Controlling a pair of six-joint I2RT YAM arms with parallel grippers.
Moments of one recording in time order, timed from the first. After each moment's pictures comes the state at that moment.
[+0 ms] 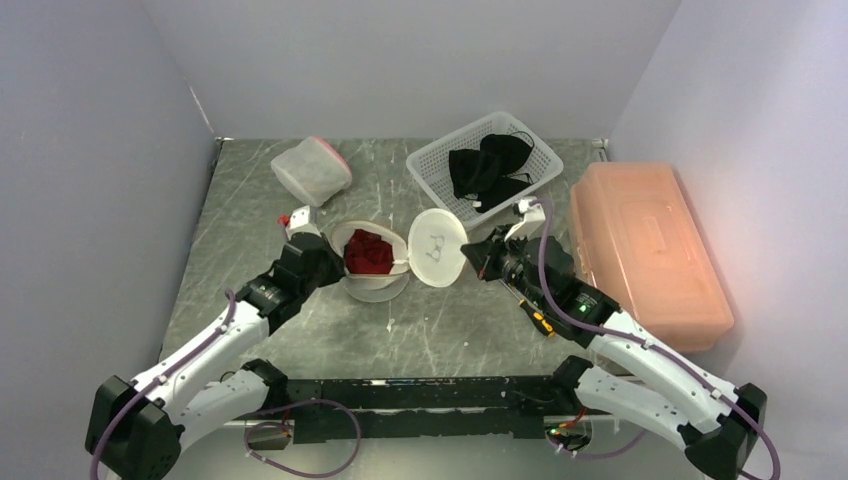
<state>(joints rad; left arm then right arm) -0.54 0.94 0.63 -0.25 -0.25 -0.71 0.78 0.81 0.73 -0.14 0.17 0.54</state>
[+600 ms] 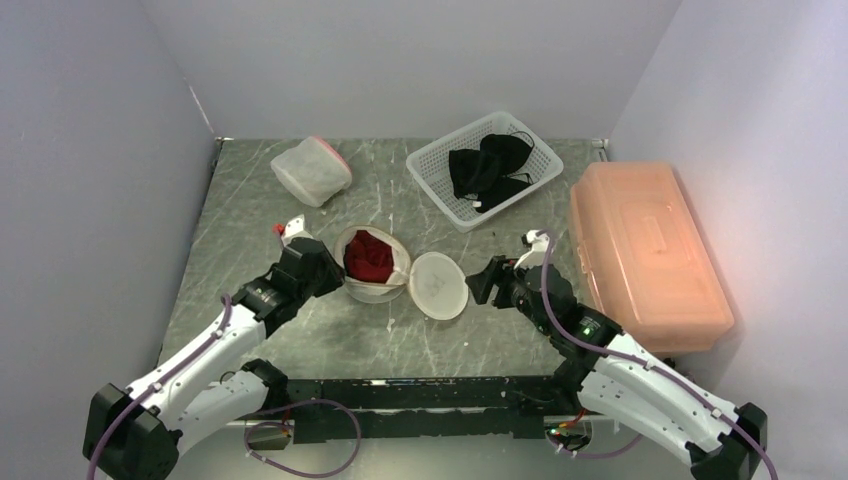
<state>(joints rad) -0.54 0.90 0.60 -0.38 -0.25 -0.83 0.78 0.63 0.48 -0.24 0.24 0.63</state>
